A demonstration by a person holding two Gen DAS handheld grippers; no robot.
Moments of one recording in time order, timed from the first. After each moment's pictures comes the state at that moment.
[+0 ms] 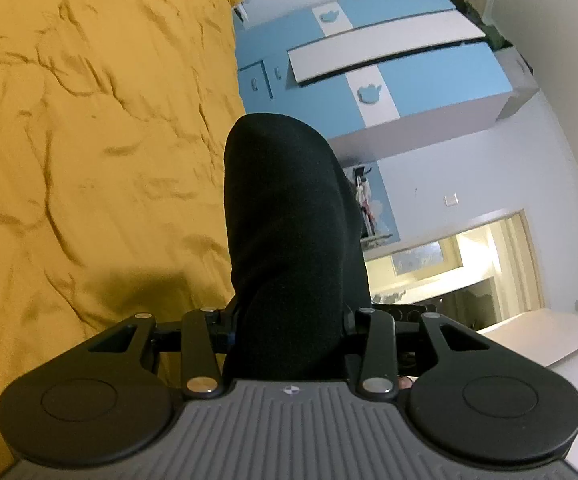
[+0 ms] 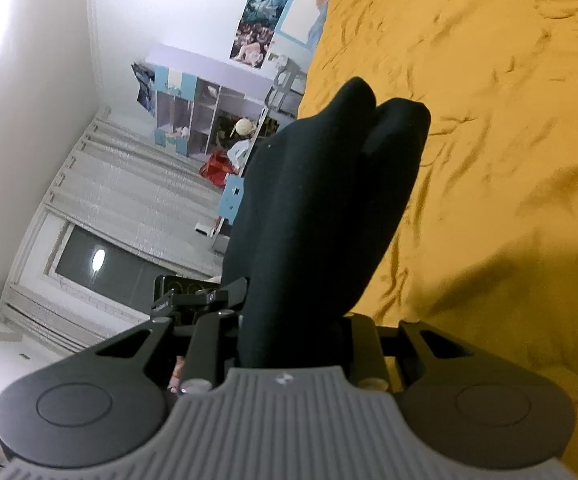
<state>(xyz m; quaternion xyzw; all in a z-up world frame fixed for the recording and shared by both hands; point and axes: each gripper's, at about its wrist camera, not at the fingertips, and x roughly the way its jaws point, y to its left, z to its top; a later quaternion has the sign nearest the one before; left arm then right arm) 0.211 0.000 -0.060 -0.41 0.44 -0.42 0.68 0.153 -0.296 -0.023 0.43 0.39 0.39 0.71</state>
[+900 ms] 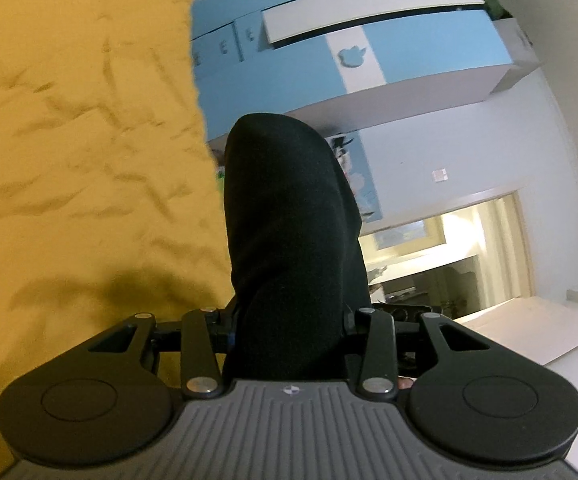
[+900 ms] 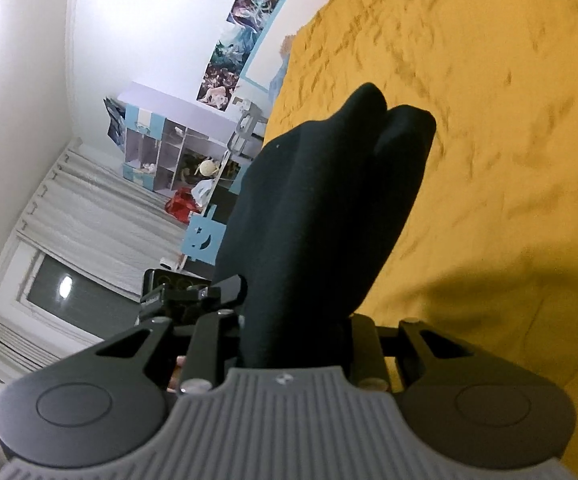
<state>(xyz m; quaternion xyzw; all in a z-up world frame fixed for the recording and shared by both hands) 0.287 -0.160 -0.041 -0.41 0.45 -0.47 0.64 0.176 -0.484 0.017 0.41 0.38 0.33 0.76</state>
